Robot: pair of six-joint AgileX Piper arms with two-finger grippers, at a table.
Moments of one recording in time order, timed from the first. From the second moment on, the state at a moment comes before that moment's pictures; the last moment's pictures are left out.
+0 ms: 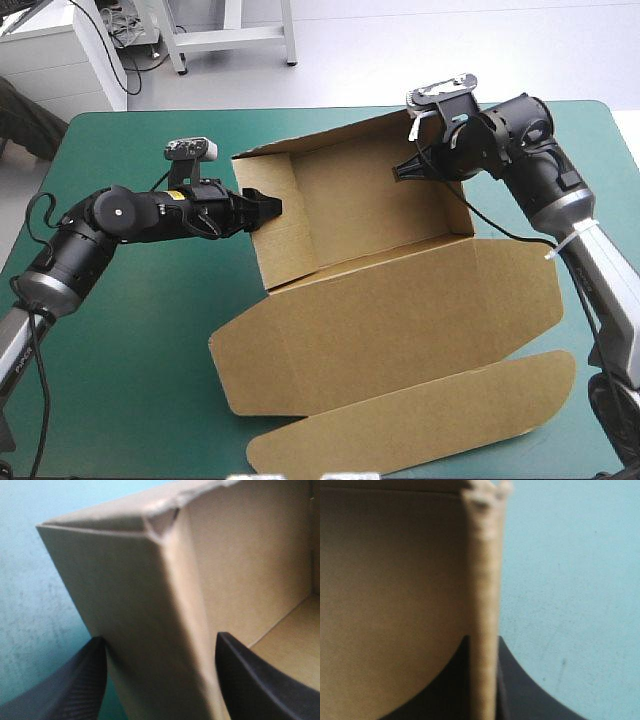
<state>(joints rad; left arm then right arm) -0.29 1.37 -1.24 -0.67 0.74 0.21 0.43 1.64 -1.81 -0.12 1.11 0.06</state>
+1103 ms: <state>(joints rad) -0.46 1.87 -1.64 0.08 1.01 -0.43 0.45 1.97 -1.81 -0.15 1.11 0.26</state>
